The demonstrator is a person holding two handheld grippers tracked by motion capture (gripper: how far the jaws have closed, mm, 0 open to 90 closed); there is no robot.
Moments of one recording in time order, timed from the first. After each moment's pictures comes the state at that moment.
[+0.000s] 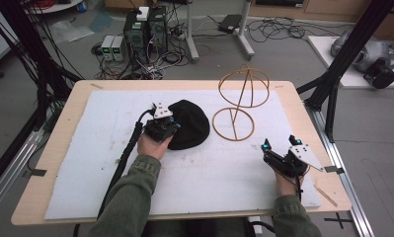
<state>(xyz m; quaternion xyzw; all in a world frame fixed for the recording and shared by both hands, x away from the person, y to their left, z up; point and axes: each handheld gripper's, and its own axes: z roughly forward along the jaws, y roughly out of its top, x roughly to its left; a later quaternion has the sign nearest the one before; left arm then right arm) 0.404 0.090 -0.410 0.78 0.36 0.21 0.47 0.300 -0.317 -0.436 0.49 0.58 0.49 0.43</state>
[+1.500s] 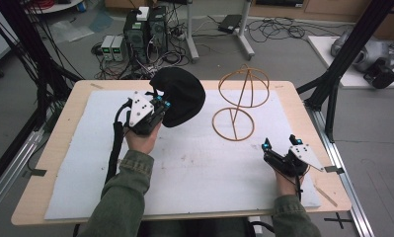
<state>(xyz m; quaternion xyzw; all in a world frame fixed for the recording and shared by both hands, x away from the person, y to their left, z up) 0.358 0.112 -0.324 0.66 0.27 0.39 0.59 0.300 -0.317 -0.435 0.49 0.57 0.49 0.44</state>
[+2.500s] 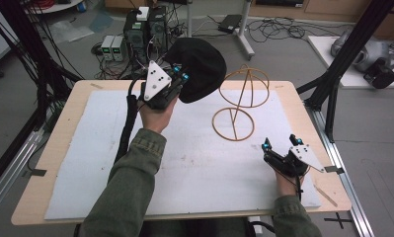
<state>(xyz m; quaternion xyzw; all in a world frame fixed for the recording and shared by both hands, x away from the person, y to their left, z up) 0.381 0.065 -0.258 0.65 0.21 0.40 0.61 0.299 -0.317 -0.434 0.48 0.57 0.50 0.44</state>
